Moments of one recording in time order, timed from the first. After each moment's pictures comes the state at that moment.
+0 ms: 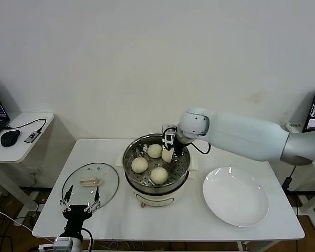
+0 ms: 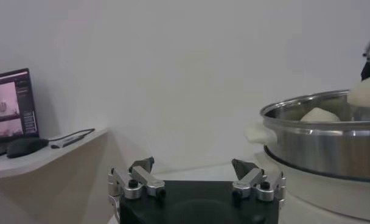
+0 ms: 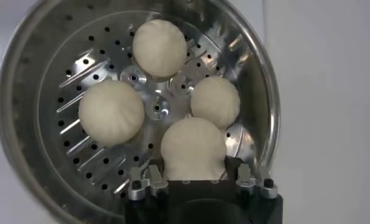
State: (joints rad) left arm 1.67 -1.32 -0.57 -2.05 -0.05 -0.05 -0.16; right arm 0.45 1.08 -1.25 1.36 0.45 -0.71 -0.75
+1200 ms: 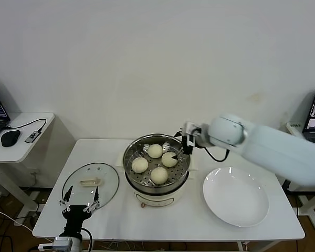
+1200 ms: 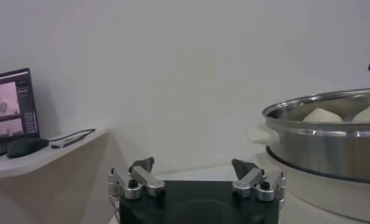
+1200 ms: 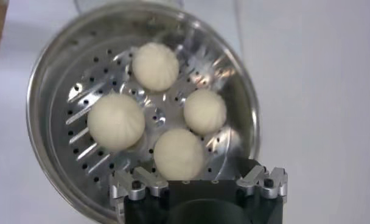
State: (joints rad) left arm 1.66 -1.32 -0.58 -2.04 -0.06 -0.04 -0.16; right arm 0.17 0.72 -0.86 1.71 0.52 -0.54 -0.44
